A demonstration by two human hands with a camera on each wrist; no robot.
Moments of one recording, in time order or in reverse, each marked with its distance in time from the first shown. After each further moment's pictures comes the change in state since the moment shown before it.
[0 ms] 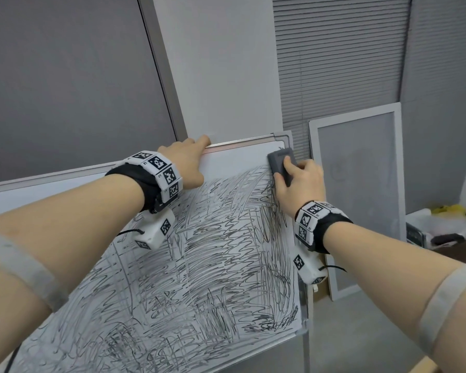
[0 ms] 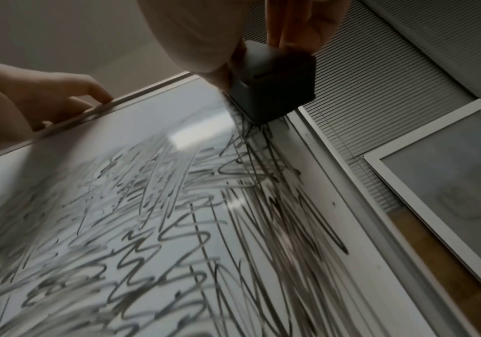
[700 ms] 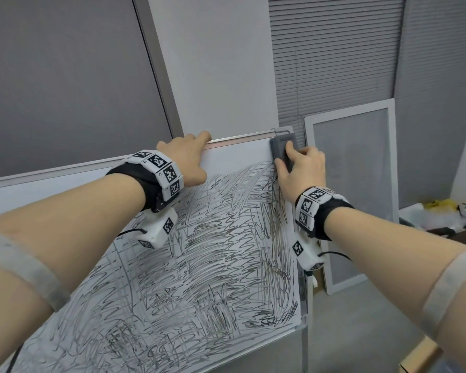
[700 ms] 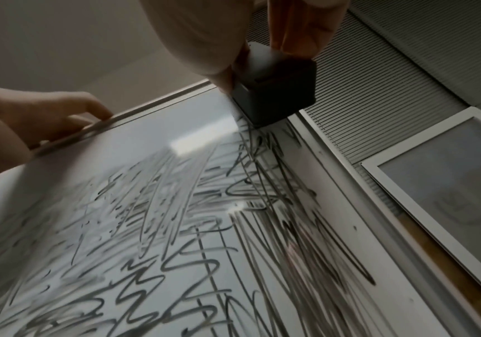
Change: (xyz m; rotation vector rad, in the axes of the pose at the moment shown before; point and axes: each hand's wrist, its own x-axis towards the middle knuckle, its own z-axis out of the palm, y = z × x) left_hand 0.001 0.005 0.008 -0.028 0.056 0.003; right_hand 0.013 -0.004 -0.010 -0.017 0.004 0.033
